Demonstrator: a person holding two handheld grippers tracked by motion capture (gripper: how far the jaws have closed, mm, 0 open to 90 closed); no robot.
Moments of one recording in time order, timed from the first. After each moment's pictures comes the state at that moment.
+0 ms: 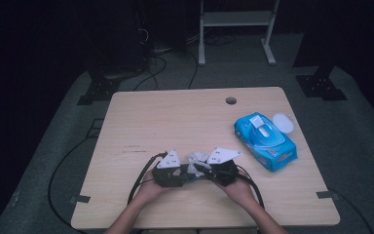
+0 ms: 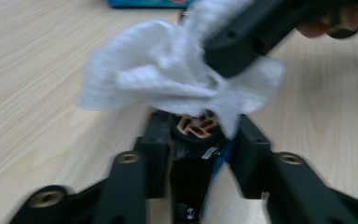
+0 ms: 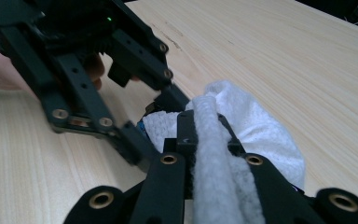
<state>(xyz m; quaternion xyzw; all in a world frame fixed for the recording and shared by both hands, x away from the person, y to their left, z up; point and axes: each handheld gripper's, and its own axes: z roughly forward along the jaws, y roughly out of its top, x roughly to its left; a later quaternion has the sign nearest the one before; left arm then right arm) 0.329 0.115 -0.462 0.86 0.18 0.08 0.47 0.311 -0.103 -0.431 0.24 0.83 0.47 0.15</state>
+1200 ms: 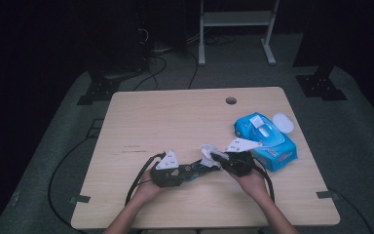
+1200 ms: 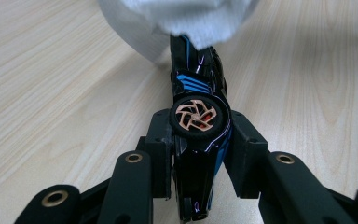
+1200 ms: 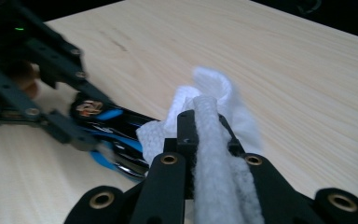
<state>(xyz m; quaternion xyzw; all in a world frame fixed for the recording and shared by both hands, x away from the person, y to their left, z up) 0.328 0.121 -0.461 0.86 0.18 0.10 0.46 0.328 -0.144 -0.424 0.31 0.81 0.47 0.17</state>
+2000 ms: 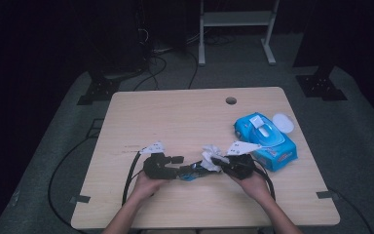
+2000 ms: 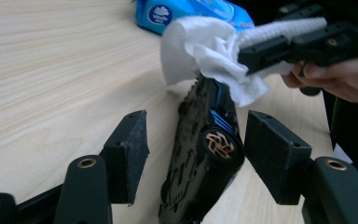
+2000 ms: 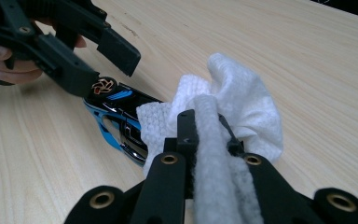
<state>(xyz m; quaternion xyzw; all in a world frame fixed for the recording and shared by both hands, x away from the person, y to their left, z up) 0.348 0.146 -0.457 0.78 0.31 -0.02 0.55 0.325 -0.151 -0.431 0.30 0.82 0.46 0.15</state>
